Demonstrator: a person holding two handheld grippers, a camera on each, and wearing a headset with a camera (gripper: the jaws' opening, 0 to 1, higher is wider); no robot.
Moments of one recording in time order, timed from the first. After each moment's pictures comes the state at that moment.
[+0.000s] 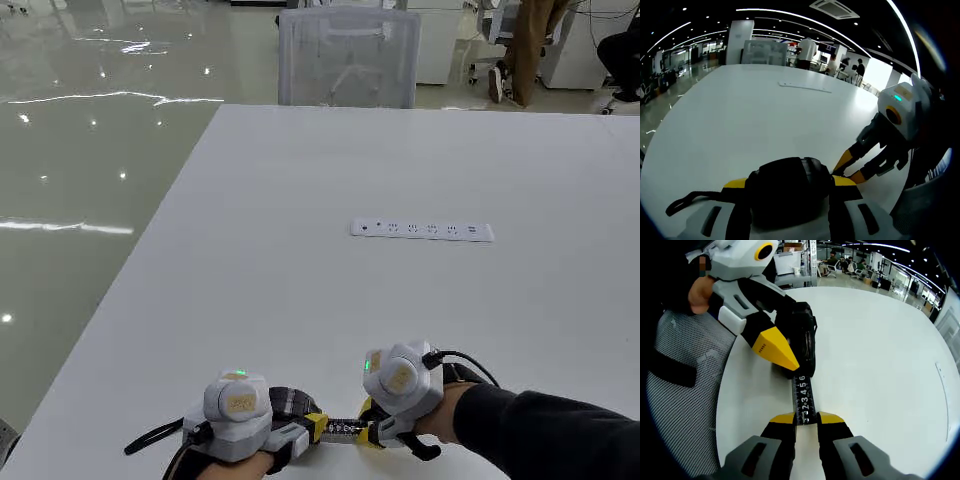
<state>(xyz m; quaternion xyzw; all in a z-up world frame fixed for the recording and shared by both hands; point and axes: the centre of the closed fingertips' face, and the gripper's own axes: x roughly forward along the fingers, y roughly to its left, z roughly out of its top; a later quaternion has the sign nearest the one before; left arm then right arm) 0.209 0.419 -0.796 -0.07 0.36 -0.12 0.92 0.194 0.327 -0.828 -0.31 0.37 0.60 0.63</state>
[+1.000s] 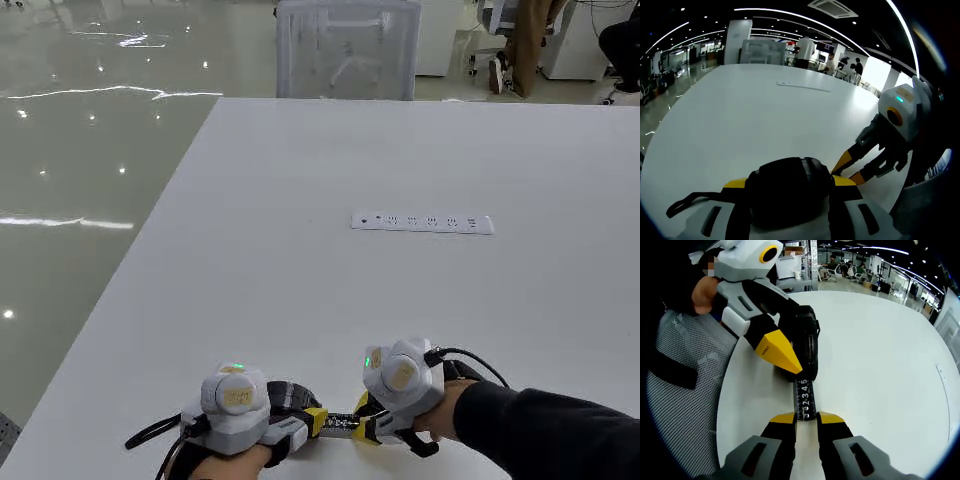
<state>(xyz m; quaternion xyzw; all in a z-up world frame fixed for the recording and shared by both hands) 0.209 0.418 -0.796 -0.06 0.36 -0.13 0.92 0.187 0.330 -0.828 -0.30 0.35 0.61 0.64</state>
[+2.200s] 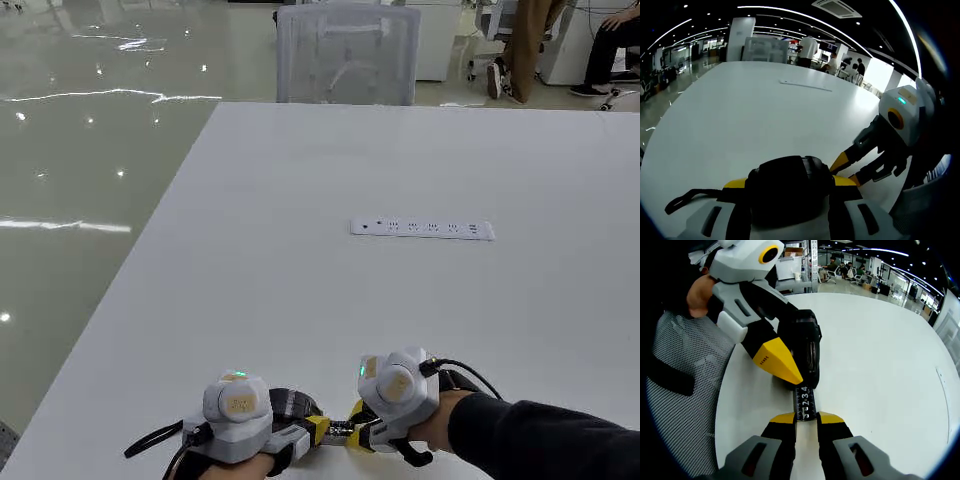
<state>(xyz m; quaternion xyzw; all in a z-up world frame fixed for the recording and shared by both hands) 0.206 0.419 -0.798 -0.07 0.37 -0.12 0.92 0.188 0.344 -0.827 -0.30 0.34 0.61 0.65</state>
